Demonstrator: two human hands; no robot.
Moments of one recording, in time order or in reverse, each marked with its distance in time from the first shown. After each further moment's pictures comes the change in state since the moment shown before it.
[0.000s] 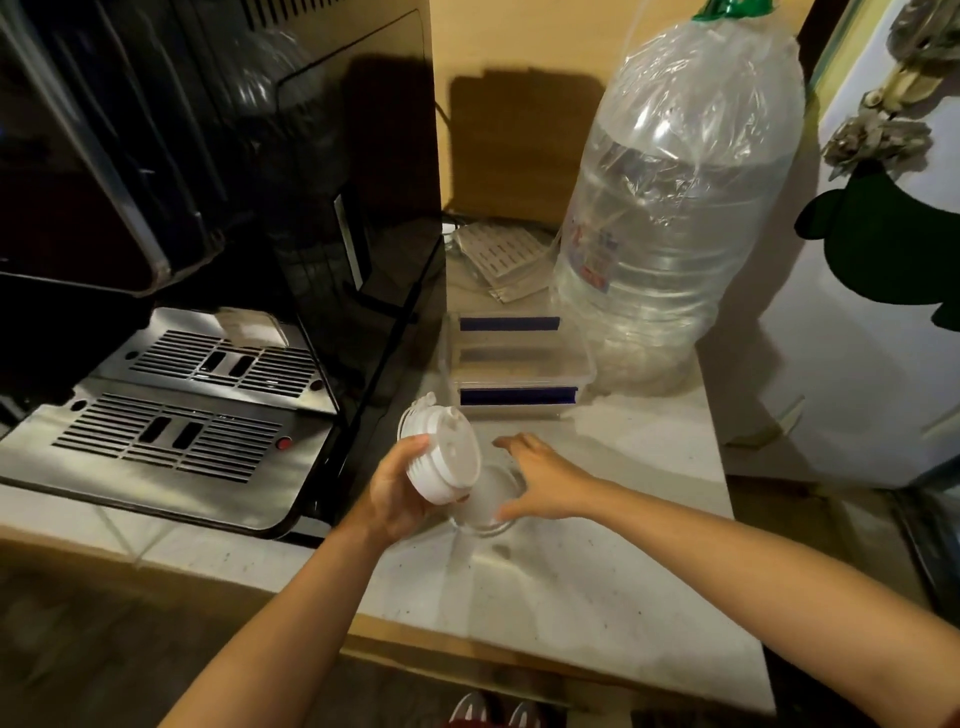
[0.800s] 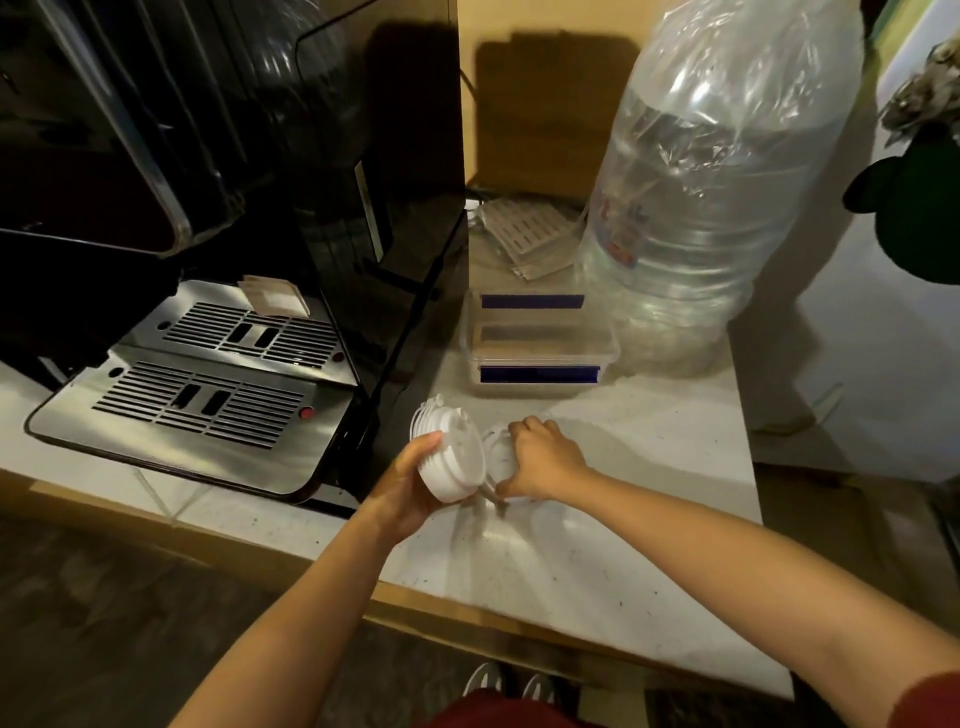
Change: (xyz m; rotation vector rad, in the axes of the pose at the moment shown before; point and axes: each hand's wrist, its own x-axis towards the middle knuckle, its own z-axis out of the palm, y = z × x) left_hand -0.009 -0.017 -0.020 0.103 0.156 -0.027; right_hand 0.018 -0.015 0.022 -0.216 0.111 0.115
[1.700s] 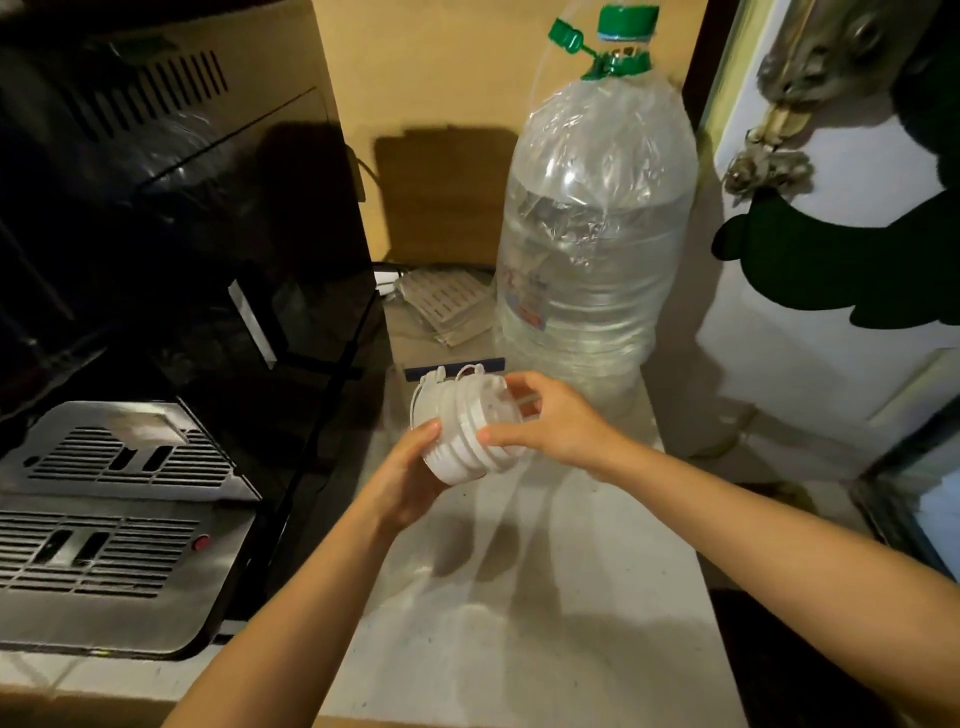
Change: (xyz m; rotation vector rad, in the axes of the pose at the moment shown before) left_hand 0.045 0.059 0.090 0.183 -0.420 0.209; right_hand -0.044 0.037 -0.134 0.765 0.297 -0.050
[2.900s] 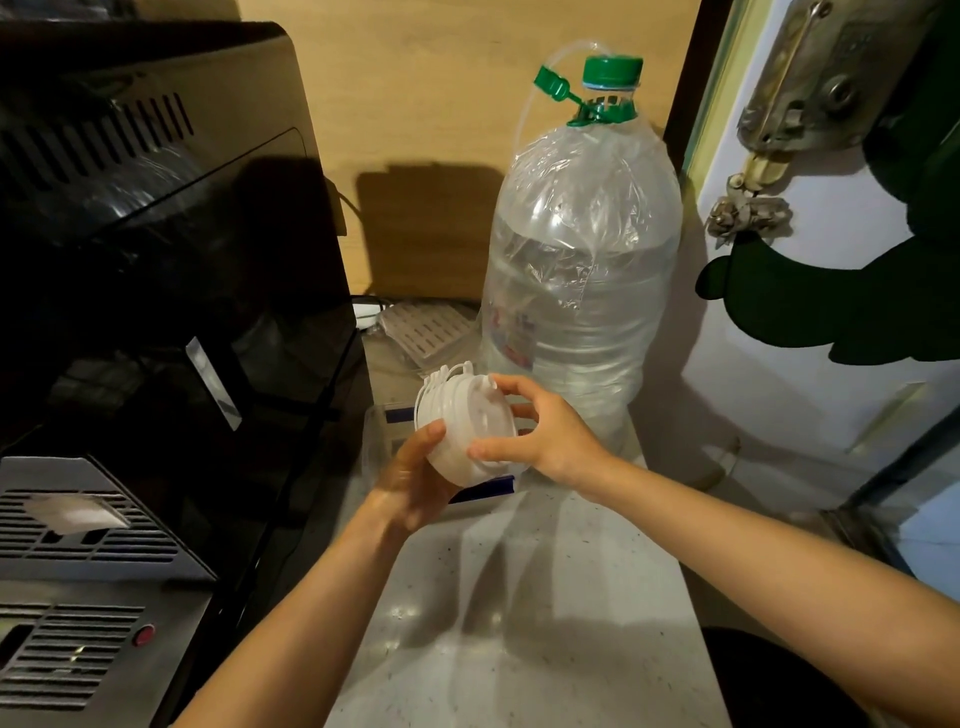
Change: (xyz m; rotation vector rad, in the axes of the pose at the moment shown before) left_hand 0.058 0.017 0.006 -0.269 -0.139 0.017; right_hand 0.029 -0.001 -0.016 0.118 0.033 -0.084
